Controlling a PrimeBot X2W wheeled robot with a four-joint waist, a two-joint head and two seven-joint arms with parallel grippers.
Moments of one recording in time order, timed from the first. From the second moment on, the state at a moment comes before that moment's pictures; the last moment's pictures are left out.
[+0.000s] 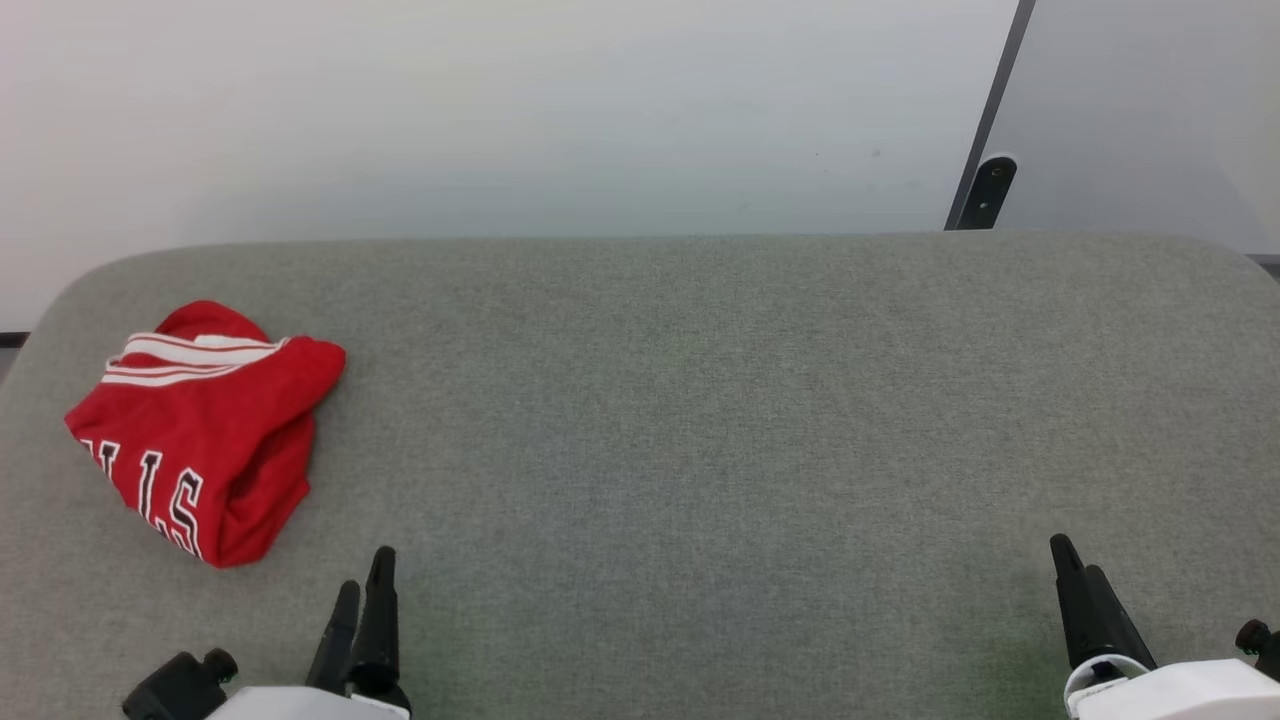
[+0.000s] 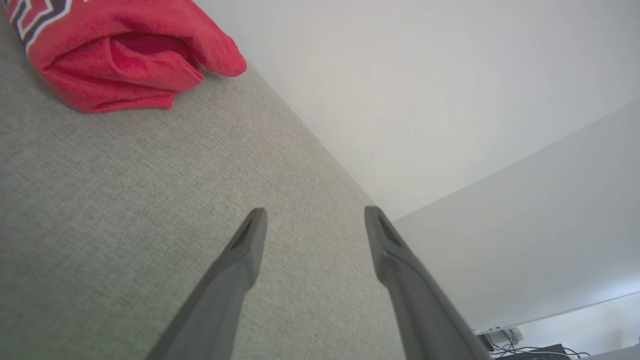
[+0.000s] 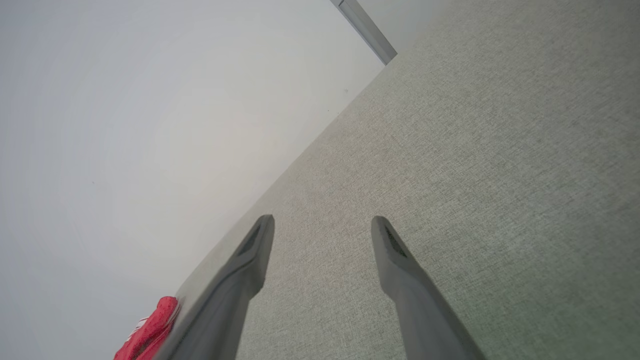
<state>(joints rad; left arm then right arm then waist) 0.03 0.05 0.07 0.16 -0.93 -0.11 -0.05 0.00 -0.09 -0.03 0.22 0.96 0.13 -0.03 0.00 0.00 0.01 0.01</state>
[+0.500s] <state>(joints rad) 0.07 0.05 0.04 0.12 -0.70 -0.10 -0.10 0.03 -0.09 -0.03 0.19 0.72 0.13 -0.06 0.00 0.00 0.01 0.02</state>
